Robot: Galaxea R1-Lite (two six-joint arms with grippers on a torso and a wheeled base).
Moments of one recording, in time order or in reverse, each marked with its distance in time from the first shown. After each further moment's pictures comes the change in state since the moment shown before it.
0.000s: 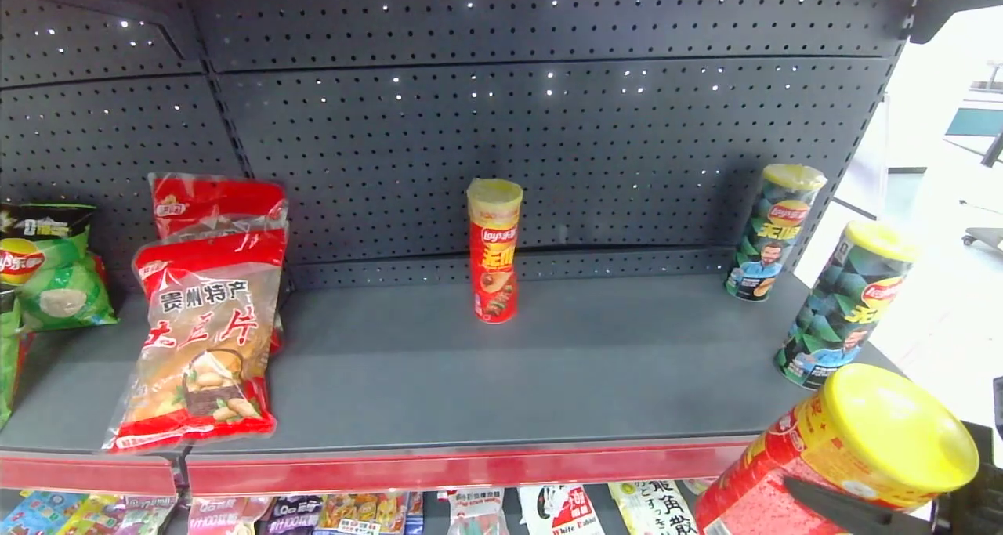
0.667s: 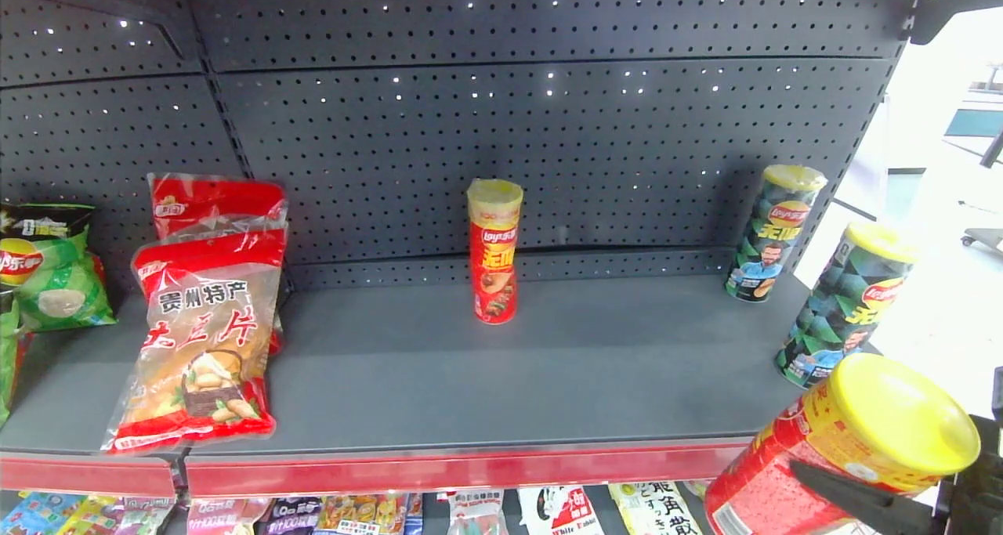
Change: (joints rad) left arm -0.001 0.000 0.000 0.000 0.000 0.001; right arm -0.056 0.000 0.003 0.000 -0.027 0.006
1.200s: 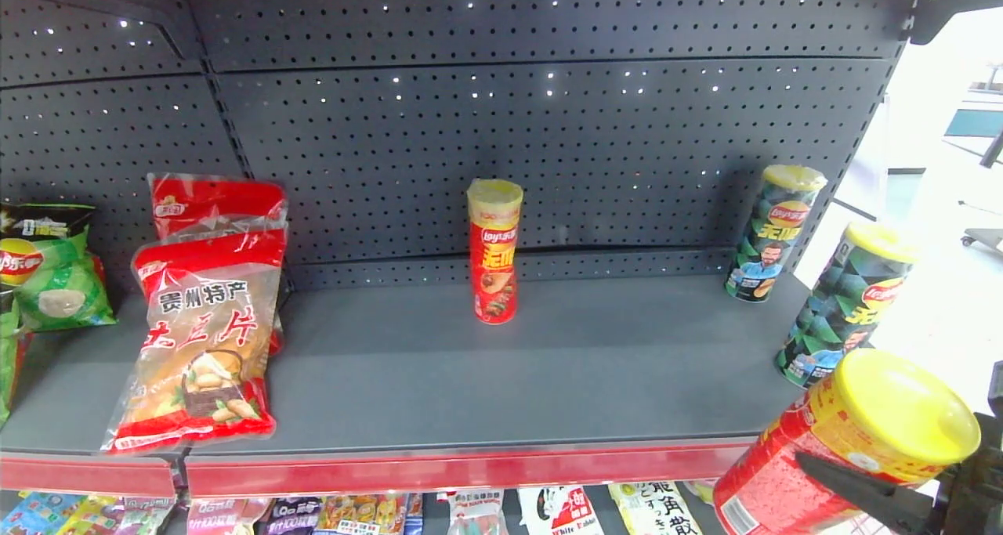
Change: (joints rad) left arm 0.001 0.000 0.000 0.000 0.000 0.000; right arm -0.043 0.000 0.006 0.000 -0.002 0.003
